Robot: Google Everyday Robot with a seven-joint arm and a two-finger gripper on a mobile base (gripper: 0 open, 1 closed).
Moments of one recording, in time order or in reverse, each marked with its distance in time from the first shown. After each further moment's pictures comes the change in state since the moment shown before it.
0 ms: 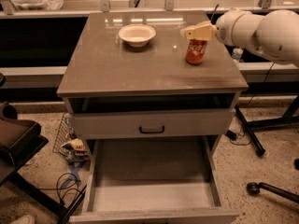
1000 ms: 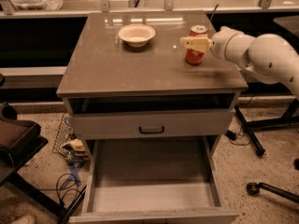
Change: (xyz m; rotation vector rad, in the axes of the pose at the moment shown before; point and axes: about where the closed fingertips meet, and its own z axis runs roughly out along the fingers) arm 0.049 -0.001 0.026 -0.012 -0.038 0.154
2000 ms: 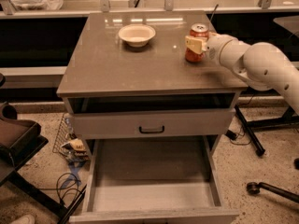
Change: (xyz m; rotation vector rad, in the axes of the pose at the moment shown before) arm 0.007 0.021 0.004 -0.040 -0.050 0.027
